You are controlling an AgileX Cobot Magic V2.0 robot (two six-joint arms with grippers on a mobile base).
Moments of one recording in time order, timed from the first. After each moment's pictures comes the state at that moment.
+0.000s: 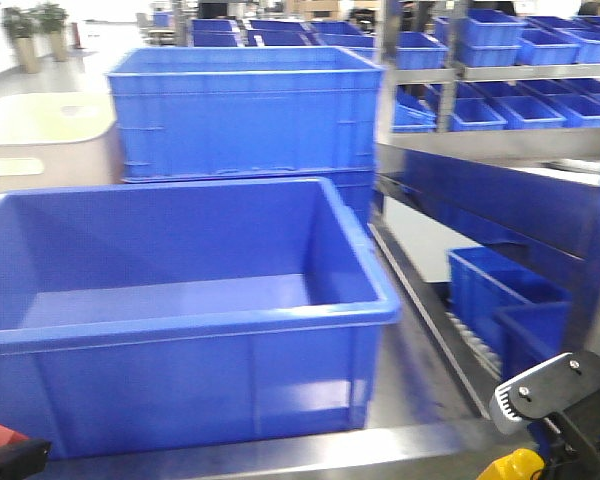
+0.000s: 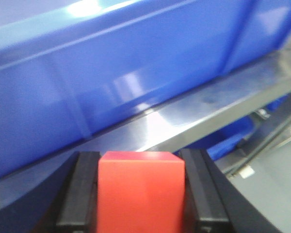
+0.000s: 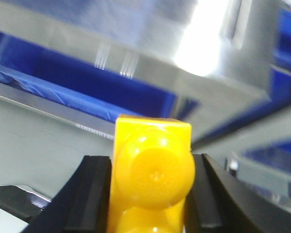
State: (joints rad) left arm -0.32 0.89 -0.78 -0.06 0.63 0.05; right arm 0.35 1.10 -0.79 -0.01 0.71 -0.11
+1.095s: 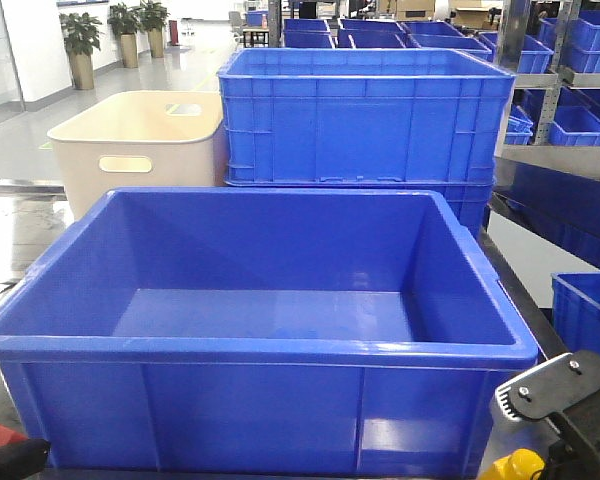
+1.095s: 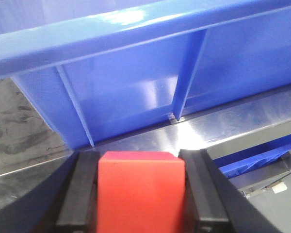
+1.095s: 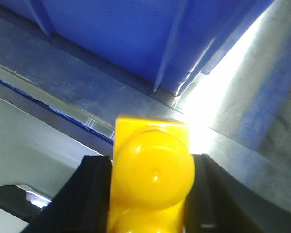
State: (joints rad) left arm -0.32 0.89 -0.78 -0.06 0.63 0.05; right arm 0.35 1.10 -0.79 -0.01 0.71 -0.11
